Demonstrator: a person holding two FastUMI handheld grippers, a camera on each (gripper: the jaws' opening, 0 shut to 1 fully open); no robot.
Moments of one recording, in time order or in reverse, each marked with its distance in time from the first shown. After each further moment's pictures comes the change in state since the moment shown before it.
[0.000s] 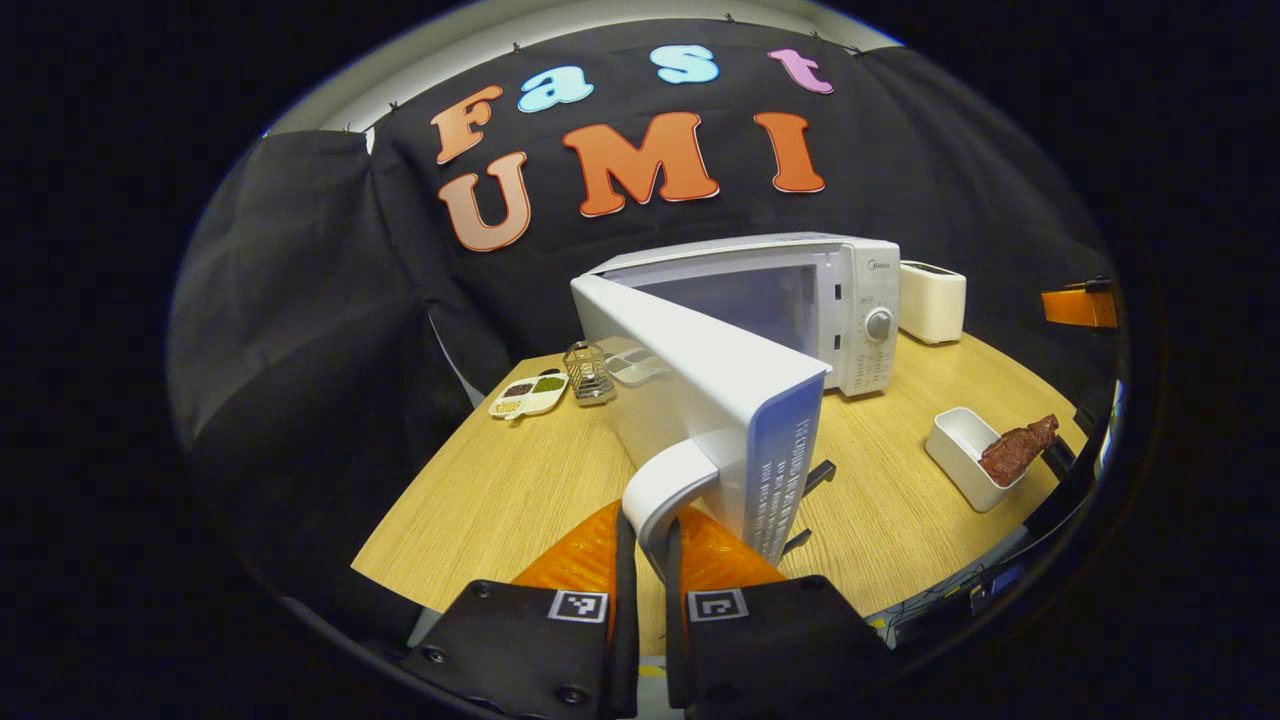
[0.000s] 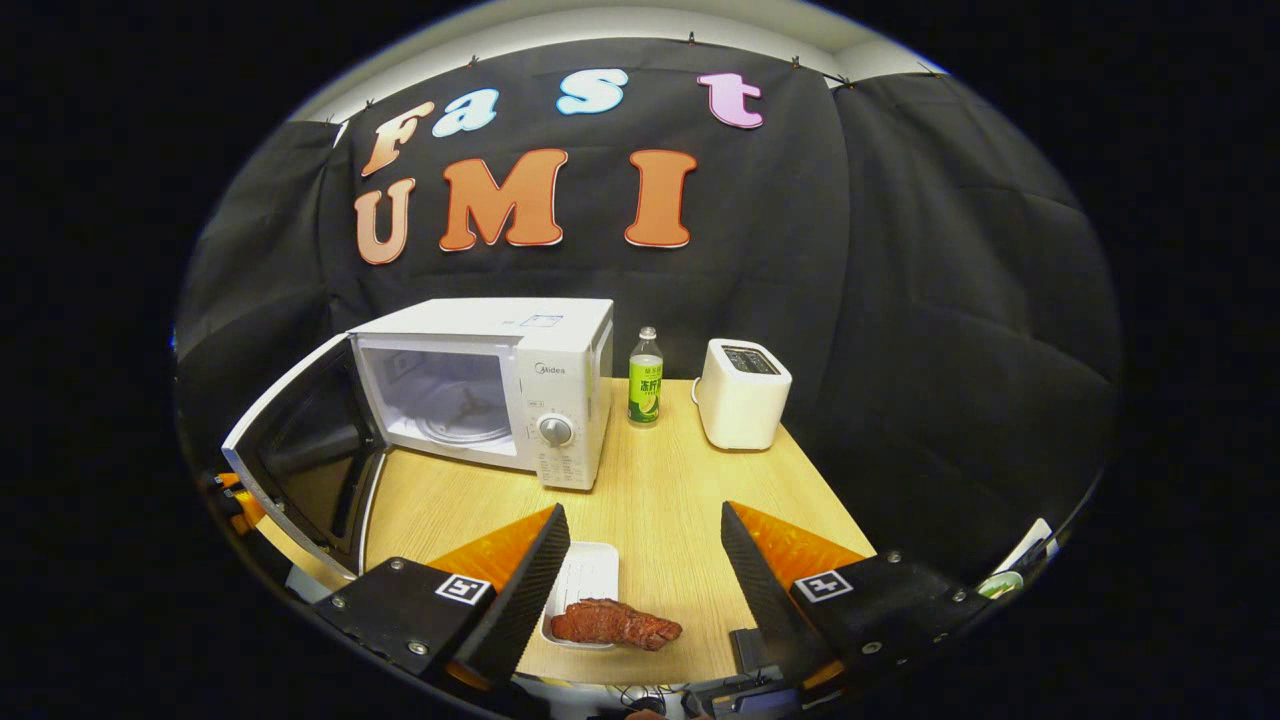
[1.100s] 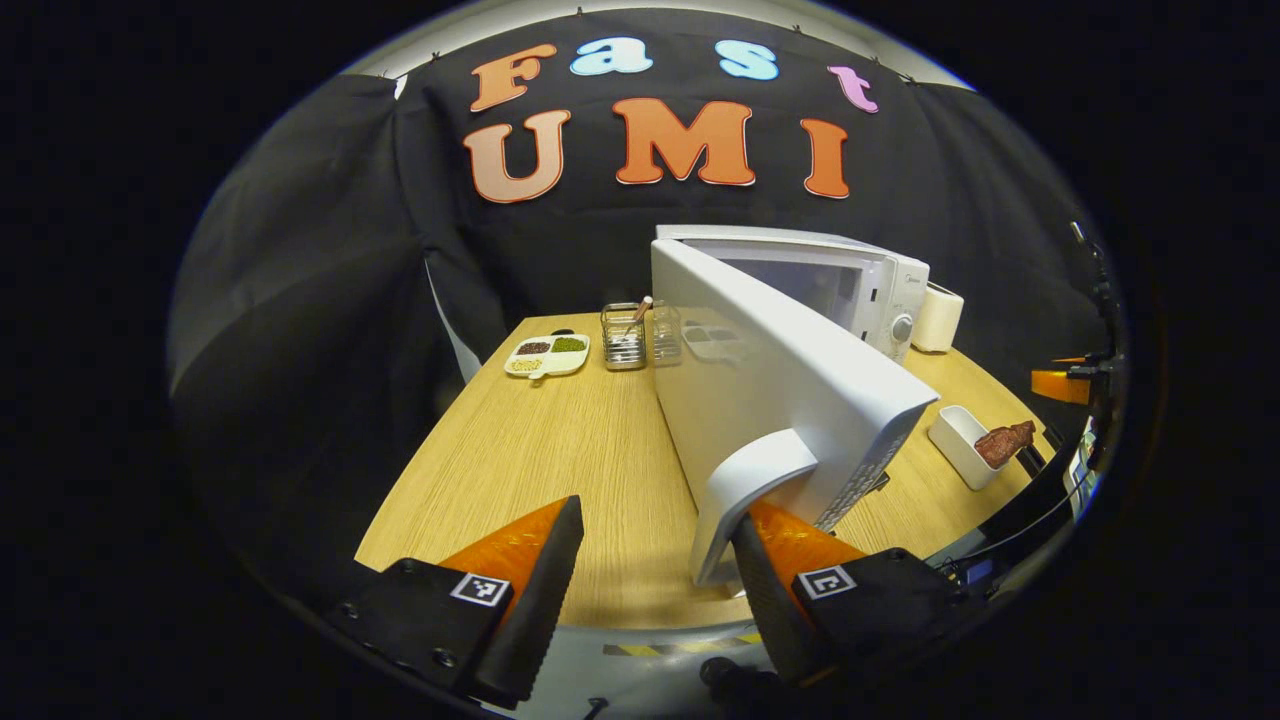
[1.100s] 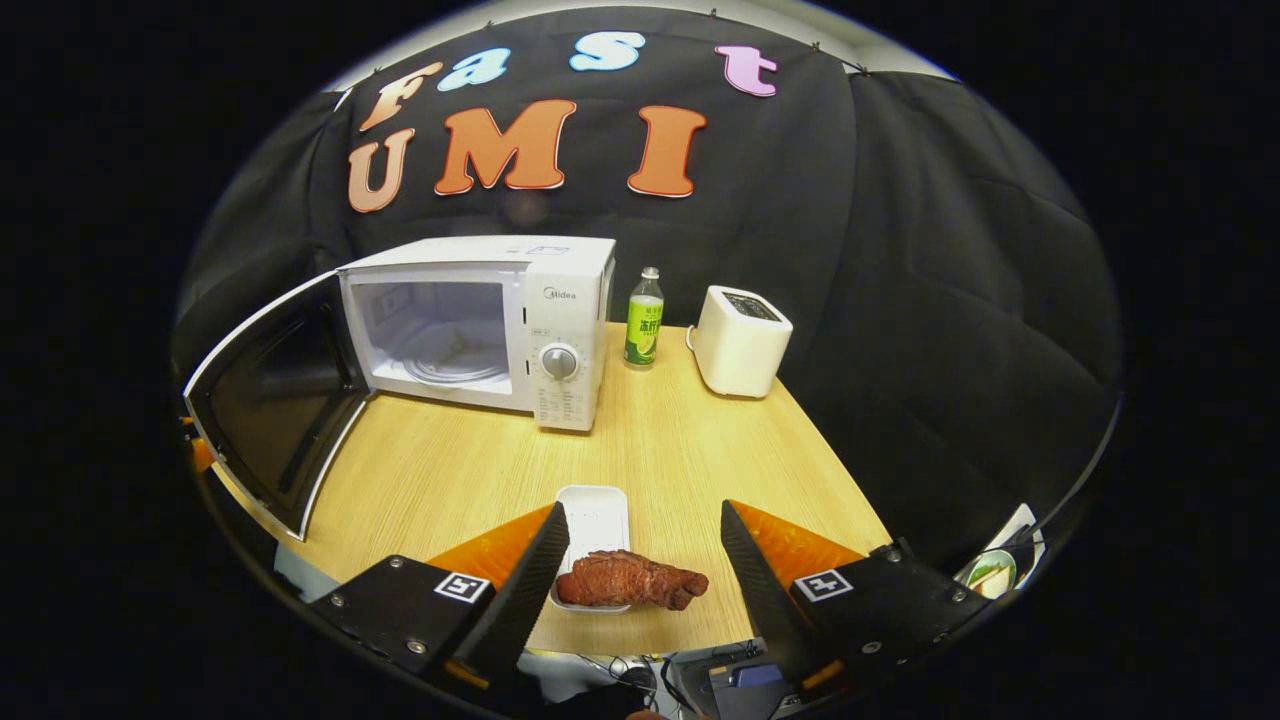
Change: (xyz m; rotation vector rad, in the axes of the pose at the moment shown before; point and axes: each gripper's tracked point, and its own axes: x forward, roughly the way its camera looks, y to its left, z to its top) left arm -0.008 0.106 -0.028 -0.119 0.095 -0.123; right arm 0.000 0.021 -0.053 -0.039 0.150 -0.071
